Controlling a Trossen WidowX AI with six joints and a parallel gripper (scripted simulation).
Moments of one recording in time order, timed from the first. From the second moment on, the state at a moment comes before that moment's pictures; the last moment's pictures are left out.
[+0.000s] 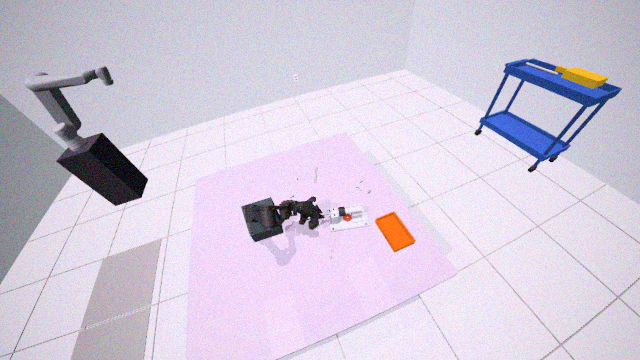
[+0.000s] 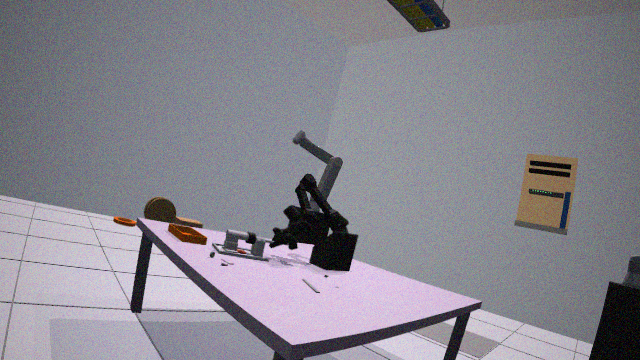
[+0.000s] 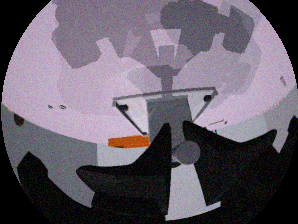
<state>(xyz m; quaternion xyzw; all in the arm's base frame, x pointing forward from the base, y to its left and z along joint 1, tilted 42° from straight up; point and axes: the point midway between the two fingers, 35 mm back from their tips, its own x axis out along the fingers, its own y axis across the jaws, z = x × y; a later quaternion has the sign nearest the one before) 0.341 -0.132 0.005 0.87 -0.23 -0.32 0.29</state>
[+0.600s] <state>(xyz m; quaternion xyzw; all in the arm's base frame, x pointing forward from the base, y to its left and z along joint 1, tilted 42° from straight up) 0.342 -0.133 0.005 0.87 -0.23 -0.32 0.29</state>
